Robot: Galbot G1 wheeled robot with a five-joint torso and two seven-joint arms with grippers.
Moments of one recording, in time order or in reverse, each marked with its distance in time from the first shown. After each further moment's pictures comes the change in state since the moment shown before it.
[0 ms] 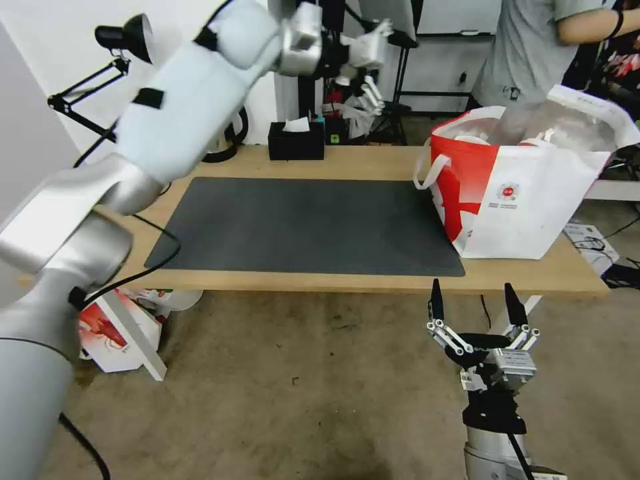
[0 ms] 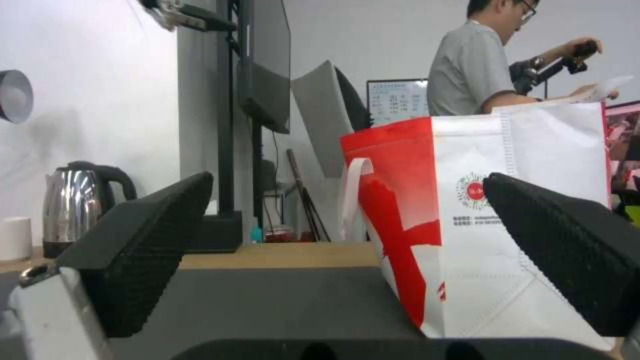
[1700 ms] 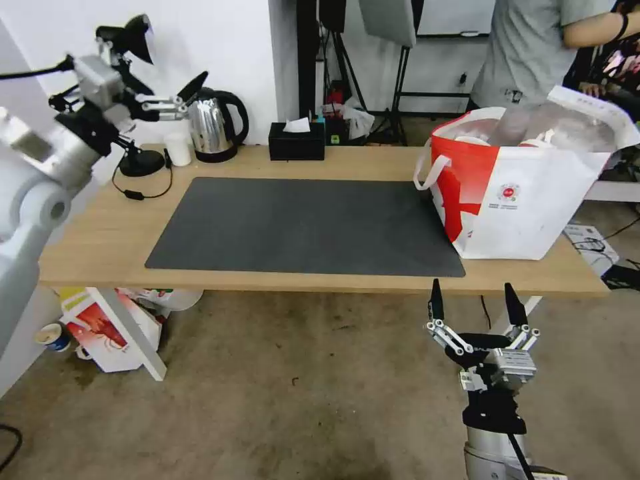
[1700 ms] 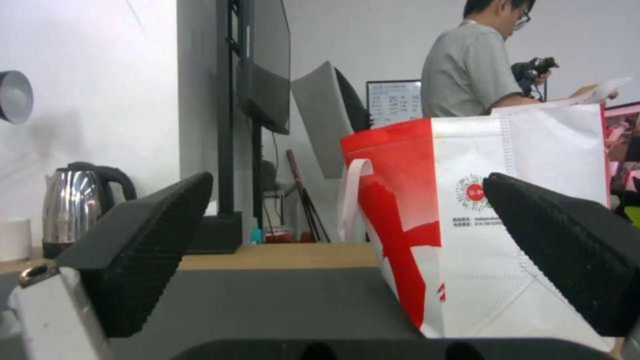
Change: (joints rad) left arm 1.048 0.501 -0.877 -0.767 -0.276 0.087 -0.611; right arm 0.000 0.000 0.000 0.000 0.000 0.000 0.000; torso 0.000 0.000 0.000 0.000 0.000
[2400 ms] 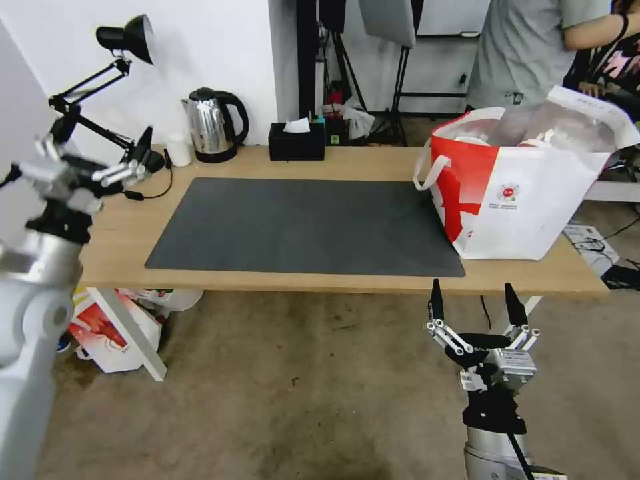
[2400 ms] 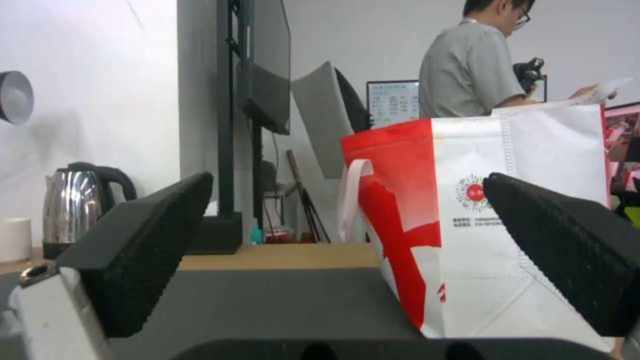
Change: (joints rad) left arm 0.559 -0.402 -0.395 -0.245 0.122 -0.081 -0.125; right arm 0.000 0.000 0.000 0.000 0.000 0.000 0.000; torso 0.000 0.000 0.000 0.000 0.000
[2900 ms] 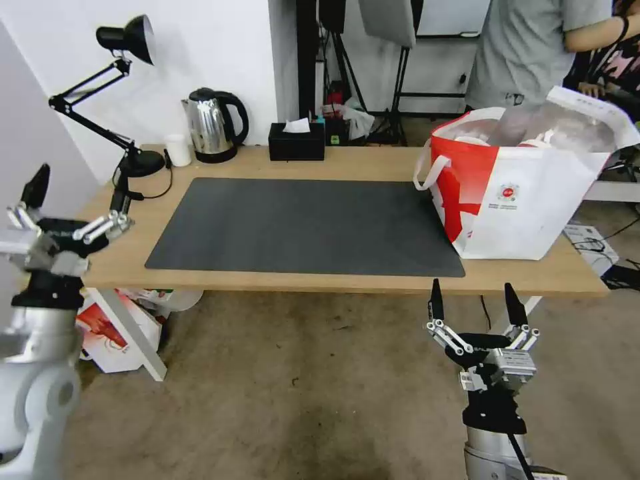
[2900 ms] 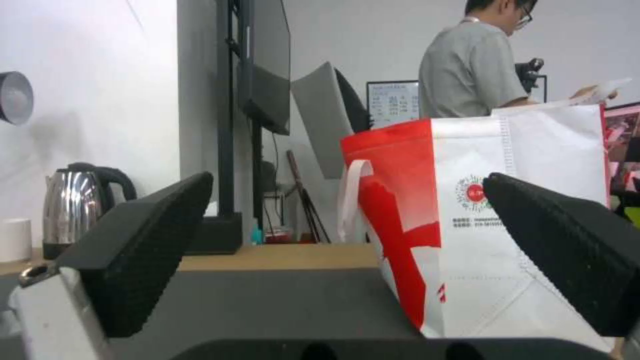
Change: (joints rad) left arm 0.260 -0.213 -0.057 -0.144 0.037 -0.086 -0.010; right arm 0.000 0.000 0.000 0.000 0.000 0.000 0.000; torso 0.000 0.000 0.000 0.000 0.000
